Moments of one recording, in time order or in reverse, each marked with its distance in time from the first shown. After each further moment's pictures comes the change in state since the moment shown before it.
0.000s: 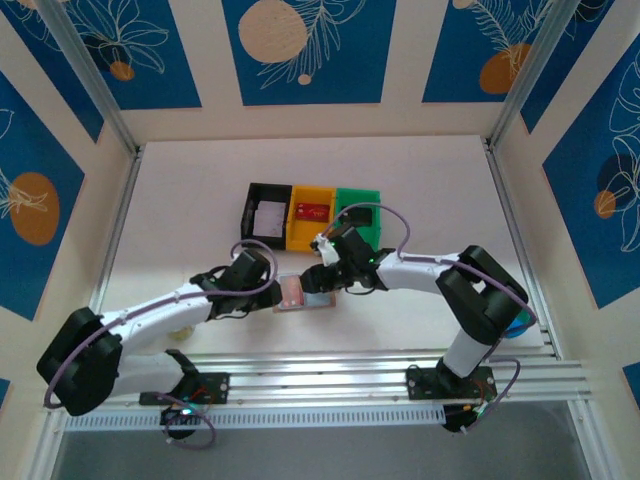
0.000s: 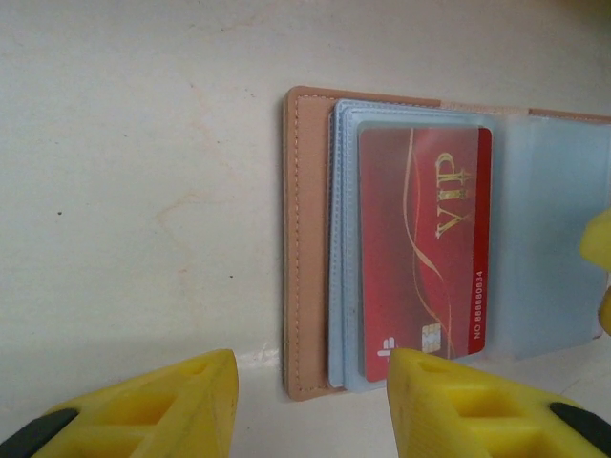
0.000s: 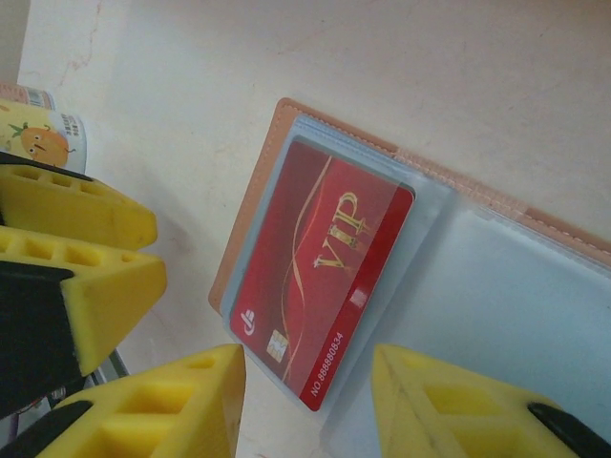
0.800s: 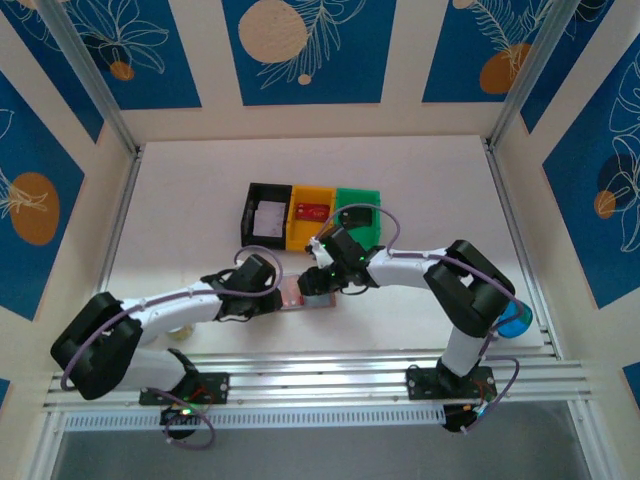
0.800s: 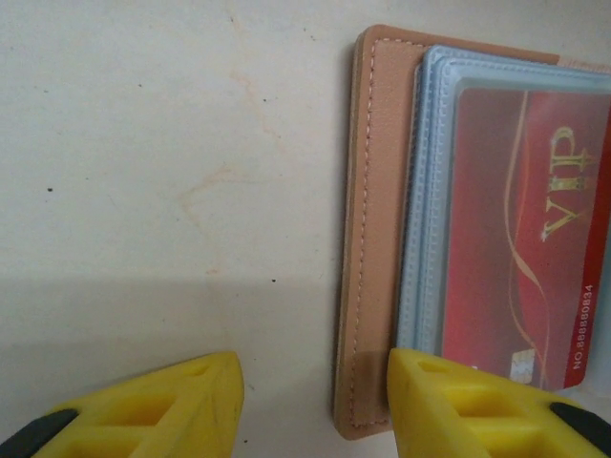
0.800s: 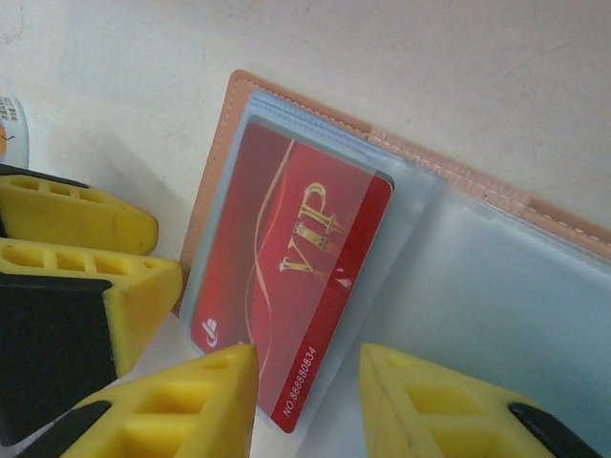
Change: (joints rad) left arm -0.008 0.100 -0.031 0.051 -0.011 -0.023; right arm 0.026 0.072 0.064 -0.078 0.038 -0.004
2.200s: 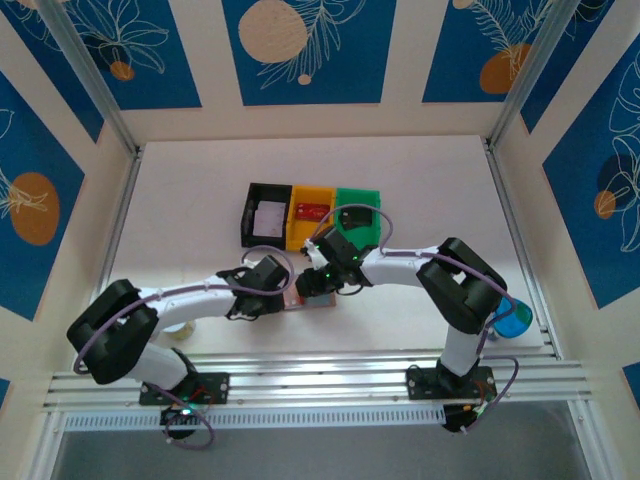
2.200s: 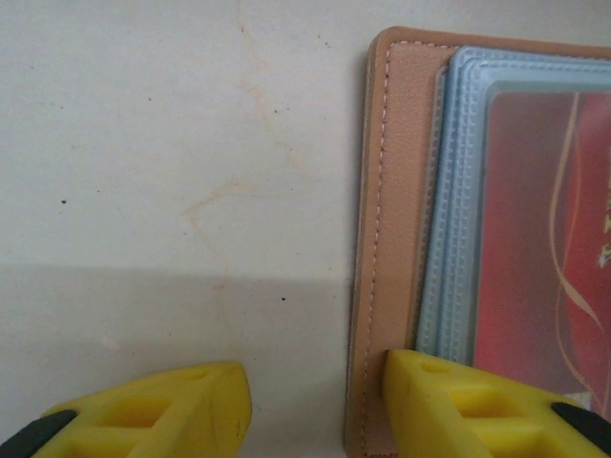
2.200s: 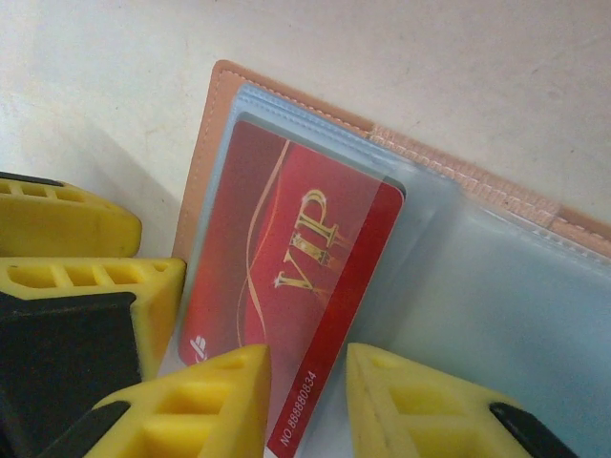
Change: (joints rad) left arm -0.073 0.126 0.073 -0.069 -0.119 -0.038; right arm 0.024 0.042 0.045 -0.038 0.031 -0.008
